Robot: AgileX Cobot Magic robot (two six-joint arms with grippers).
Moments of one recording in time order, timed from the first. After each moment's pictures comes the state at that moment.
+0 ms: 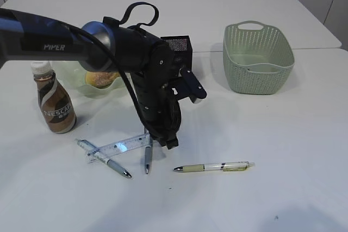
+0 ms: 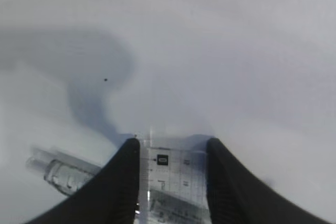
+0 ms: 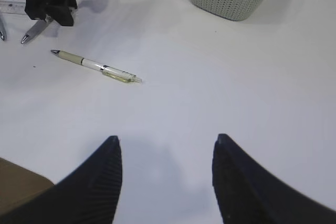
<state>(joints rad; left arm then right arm) -0.67 2.29 -1.69 0.08 0.84 0.40 0.41 0.32 -0.47 -0.15 0.89 0.04</state>
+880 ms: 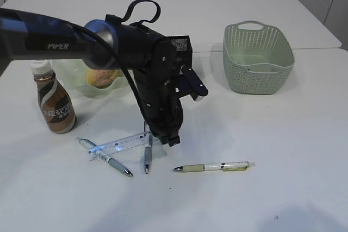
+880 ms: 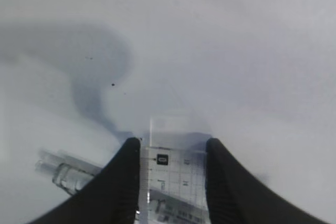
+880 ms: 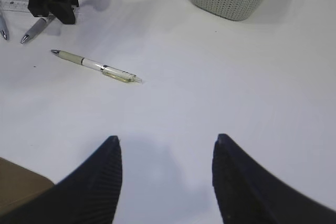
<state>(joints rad) -0.67 2.30 -1.73 0.08 0.87 0.40 0.41 0.32 -0.47 -0.15 0.89 0.04</state>
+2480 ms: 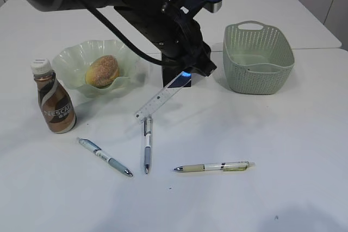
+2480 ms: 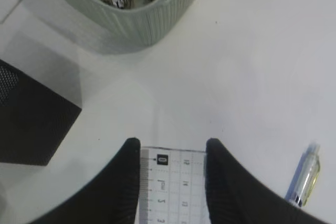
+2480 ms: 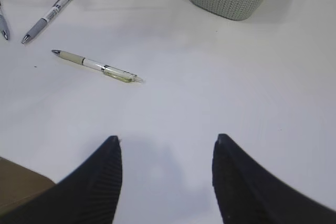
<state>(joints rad) -0.67 2.07 -1.74 -0.20 0.63 0.40 0.41 0.32 -0.47 -0.15 0.89 0.04</state>
